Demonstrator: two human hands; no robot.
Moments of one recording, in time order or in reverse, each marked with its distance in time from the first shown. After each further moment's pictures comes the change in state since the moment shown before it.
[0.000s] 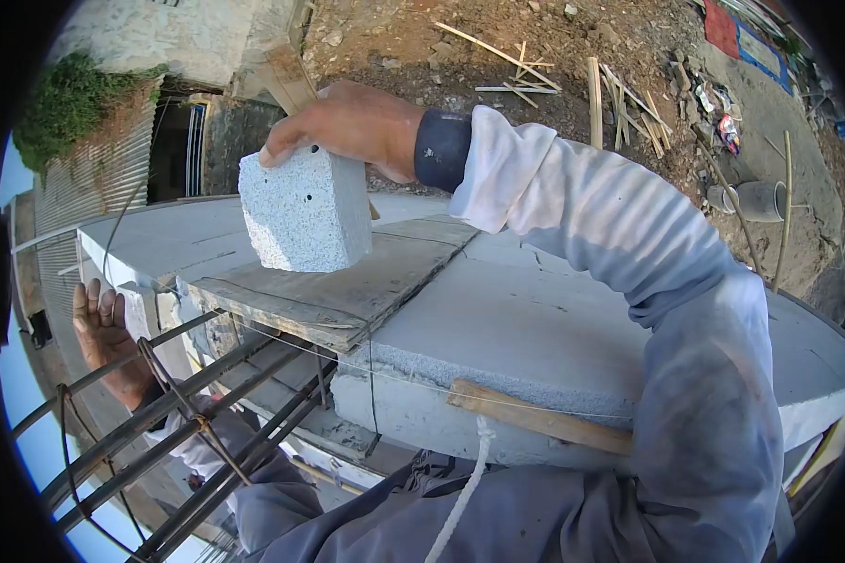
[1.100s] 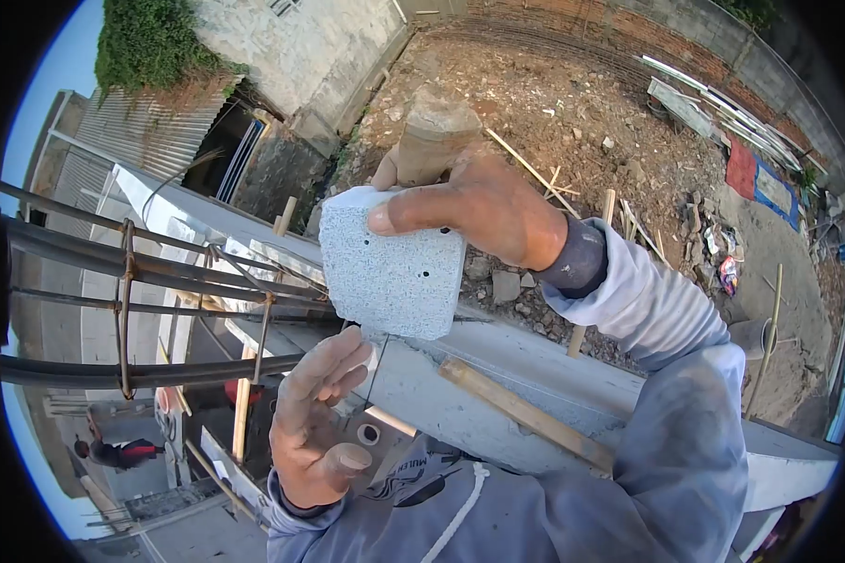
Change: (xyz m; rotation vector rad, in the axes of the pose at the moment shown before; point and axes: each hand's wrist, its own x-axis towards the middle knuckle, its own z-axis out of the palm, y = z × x) left_hand -0.204 0.094 0.171 -0.080 -0.350 -0.021; right_hand -0.116 -0.085 0.020 -0.479 -0.148 -0.303
